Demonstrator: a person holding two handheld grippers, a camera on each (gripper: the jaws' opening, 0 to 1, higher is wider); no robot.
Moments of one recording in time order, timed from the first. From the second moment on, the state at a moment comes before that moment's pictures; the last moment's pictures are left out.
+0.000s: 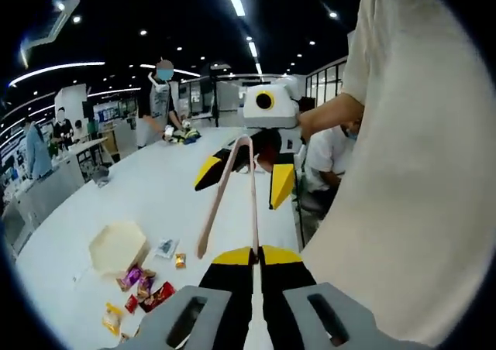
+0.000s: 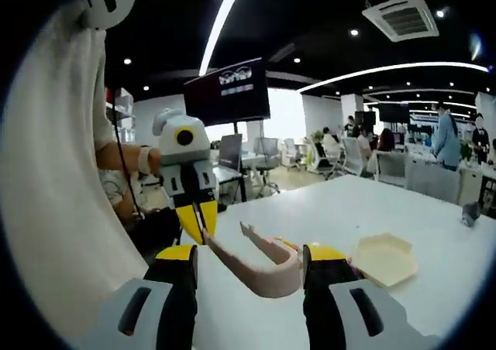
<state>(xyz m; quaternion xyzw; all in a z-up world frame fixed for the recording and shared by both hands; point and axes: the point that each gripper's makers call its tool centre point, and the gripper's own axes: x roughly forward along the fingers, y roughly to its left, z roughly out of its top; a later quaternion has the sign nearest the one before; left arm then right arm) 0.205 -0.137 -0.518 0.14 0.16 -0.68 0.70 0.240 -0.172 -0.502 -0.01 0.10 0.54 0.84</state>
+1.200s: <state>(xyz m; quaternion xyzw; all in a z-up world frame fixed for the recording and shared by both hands) 0.190 -0.150 -0.508 0.11 0.14 -0.72 0.67 0.216 -0.143 -0.493 -0.02 0.10 0.59 0.80</state>
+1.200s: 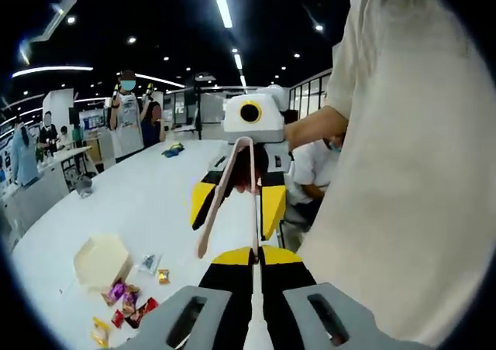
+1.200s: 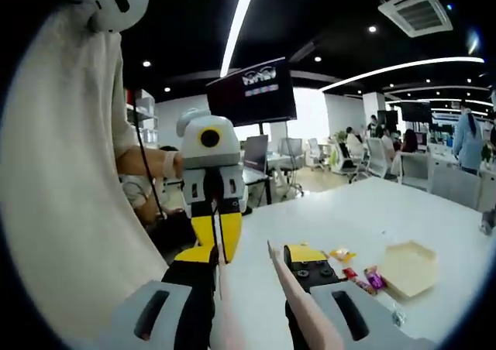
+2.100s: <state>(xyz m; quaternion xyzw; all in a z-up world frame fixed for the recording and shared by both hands) 0.181 -0.150 -0.514 0.10 0.16 -0.72 0.67 0.203 -0.143 -0.499 -0.02 0.13 0.60 0.79</state>
